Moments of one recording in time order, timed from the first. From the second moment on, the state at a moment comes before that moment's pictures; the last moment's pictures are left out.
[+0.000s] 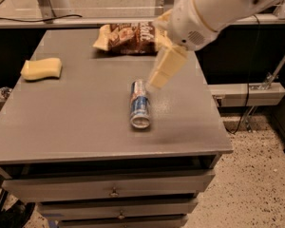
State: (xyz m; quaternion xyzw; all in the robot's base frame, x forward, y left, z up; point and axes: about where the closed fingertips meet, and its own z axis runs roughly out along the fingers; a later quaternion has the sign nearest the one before) arm 0.536 -0.037 0.971 -0.66 0.67 0.11 0.34
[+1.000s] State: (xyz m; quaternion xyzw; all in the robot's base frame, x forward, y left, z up) arm 0.567 0.055 0.971 -0.65 0.63 0.16 0.40
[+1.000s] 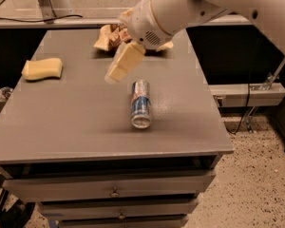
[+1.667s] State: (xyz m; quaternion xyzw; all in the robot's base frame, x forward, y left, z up) arm 0.630 0.177 0.932 -0.66 0.58 0.21 0.43
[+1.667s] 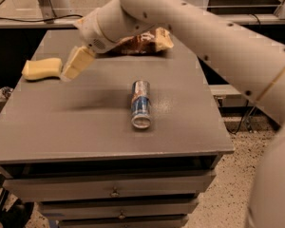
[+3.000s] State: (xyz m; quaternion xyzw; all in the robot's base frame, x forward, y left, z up) arm 0.685 0.321 0.858 -0.67 0.60 0.25 0.37
